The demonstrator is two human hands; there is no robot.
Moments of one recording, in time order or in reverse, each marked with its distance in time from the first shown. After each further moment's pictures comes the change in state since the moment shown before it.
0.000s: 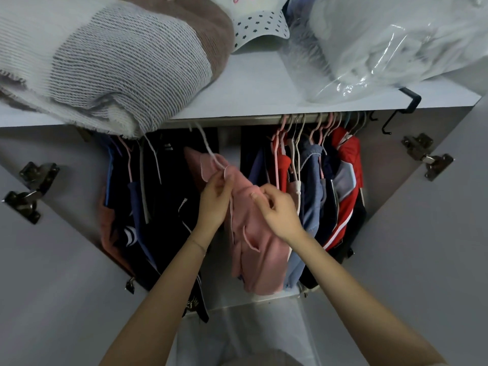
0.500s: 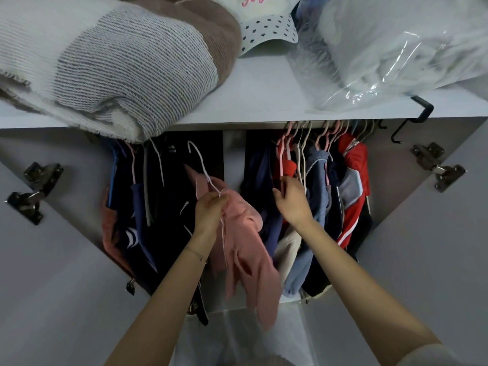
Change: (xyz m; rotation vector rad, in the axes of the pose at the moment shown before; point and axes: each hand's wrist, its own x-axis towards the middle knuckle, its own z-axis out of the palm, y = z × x) left_hand 0.003 -0.022 -0.006 -0.171 0.163 -0.373; right_hand 0.046 0.040 -0.011 -0.321 -0.012 0.224
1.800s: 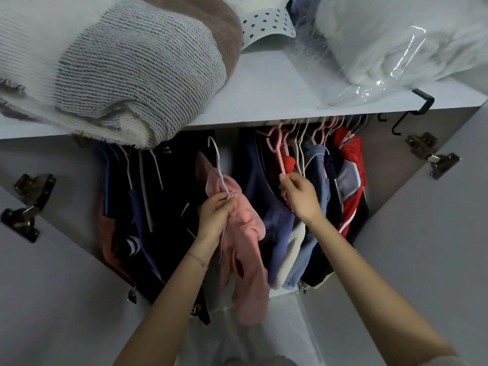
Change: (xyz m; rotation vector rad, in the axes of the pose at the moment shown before) left_hand 0.002 -0.005 -0.010 0.011 -0.194 0.090; right_hand -0.013 -0.018 -0.008 0.564 0.077 0.154
